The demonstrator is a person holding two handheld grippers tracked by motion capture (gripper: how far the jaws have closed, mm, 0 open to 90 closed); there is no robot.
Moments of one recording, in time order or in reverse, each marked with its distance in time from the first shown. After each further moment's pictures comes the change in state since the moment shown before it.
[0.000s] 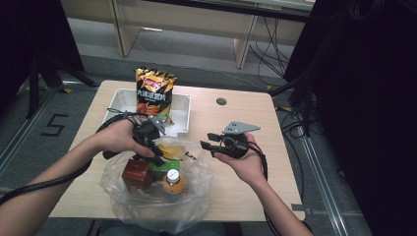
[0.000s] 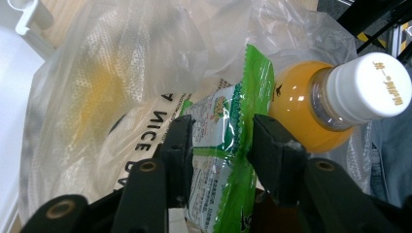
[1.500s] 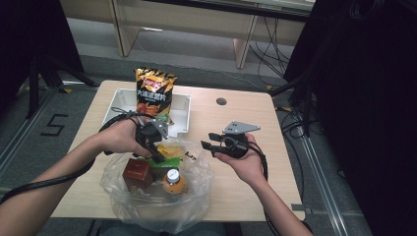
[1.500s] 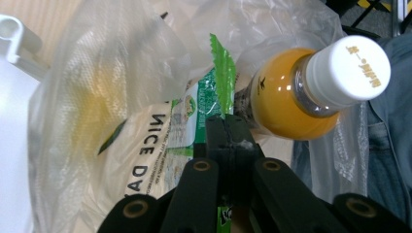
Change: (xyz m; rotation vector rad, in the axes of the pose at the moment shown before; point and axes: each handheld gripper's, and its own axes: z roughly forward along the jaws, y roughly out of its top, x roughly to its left) left arm -0.008 0.006 -0.003 0.030 0.007 0.132; right arm -0.001 -0.002 0.000 0.012 -0.019 0.022
